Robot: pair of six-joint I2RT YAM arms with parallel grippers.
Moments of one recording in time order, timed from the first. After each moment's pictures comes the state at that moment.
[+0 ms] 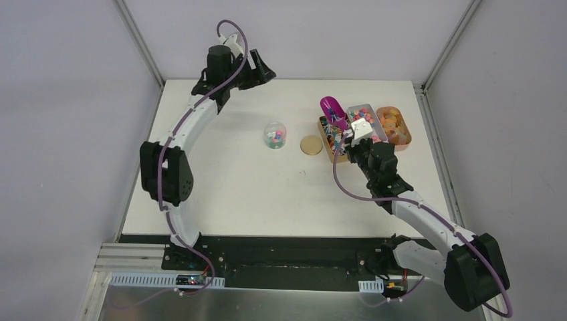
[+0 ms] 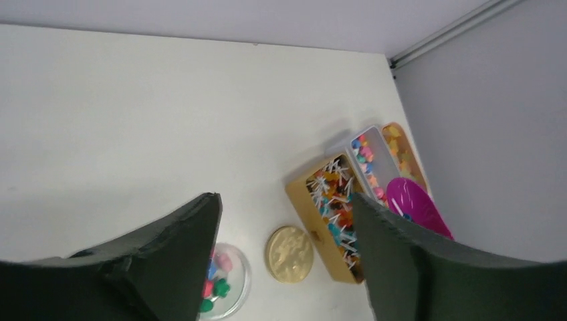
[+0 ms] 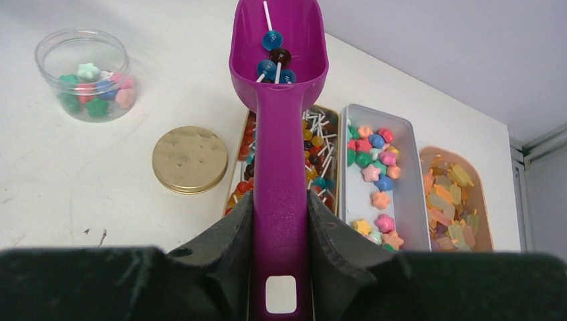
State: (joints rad) left arm -0.26 1.92 1.73 -0.11 0.36 -0.59; right arm 0.45 1.05 0.52 0.37 0.11 -0.25
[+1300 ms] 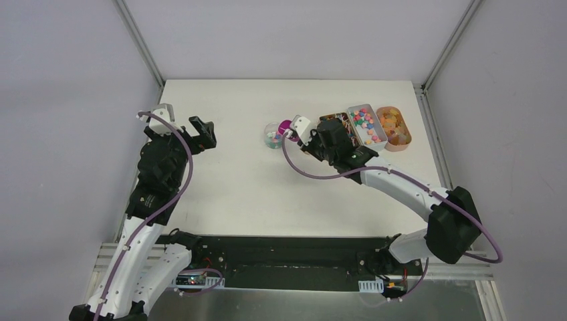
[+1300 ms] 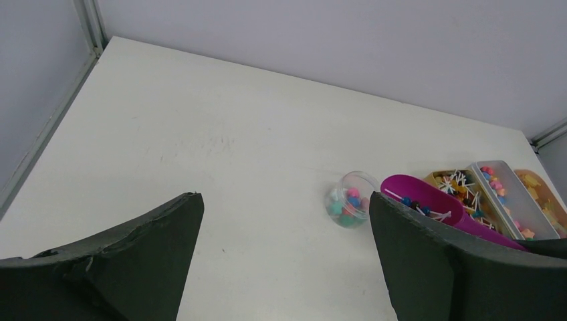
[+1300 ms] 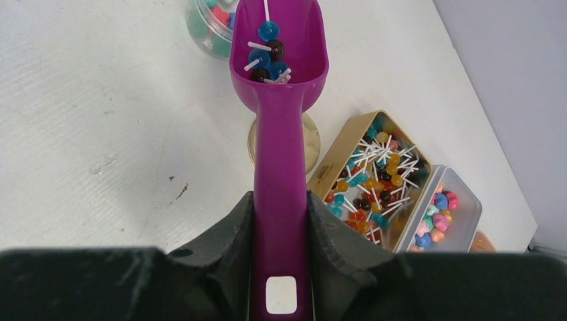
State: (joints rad) left arm -0.28 0.66 0.87 -0.27 -0.26 -0.28; right arm 0.74 1.40 1.02 -0.19 0.12 -0.49
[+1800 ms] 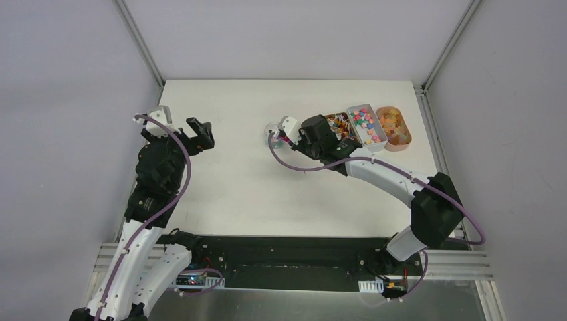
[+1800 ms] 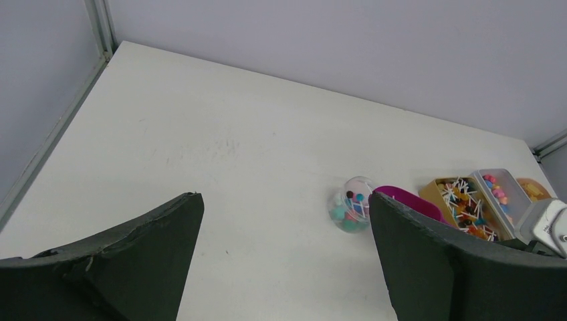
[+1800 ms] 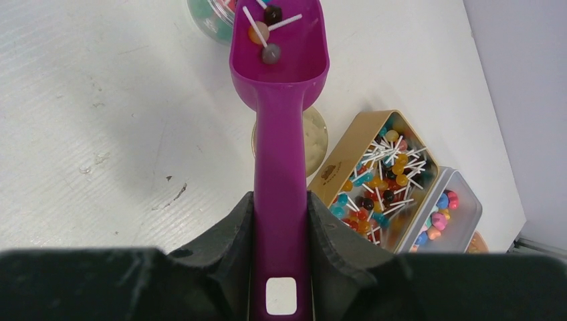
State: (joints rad) left arm -0.28 0.63 0.86 -0.27 -0.29 -0.28; right arm 0.78 1.56 1.16 -0.30 0.20 -0.51
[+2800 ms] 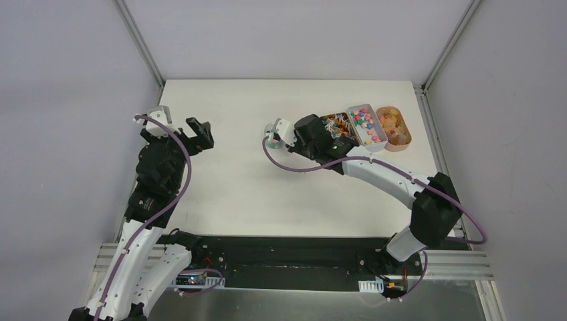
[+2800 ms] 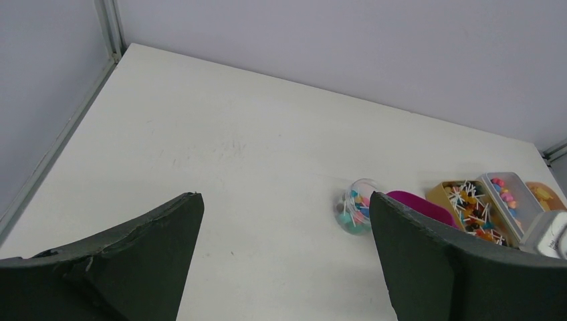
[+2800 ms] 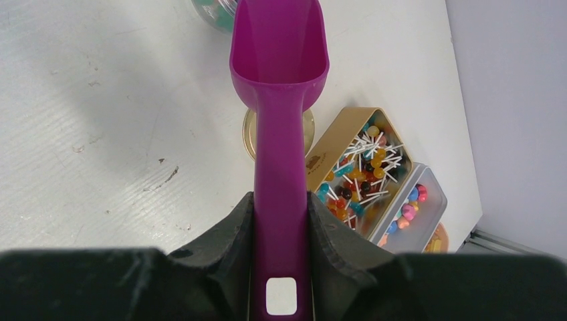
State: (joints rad) left arm -0.29 0.63 0.85 -0.27 -0.31 -0.27; right arm 0.83 1.58 1.25 -0.42 0.28 -0.57
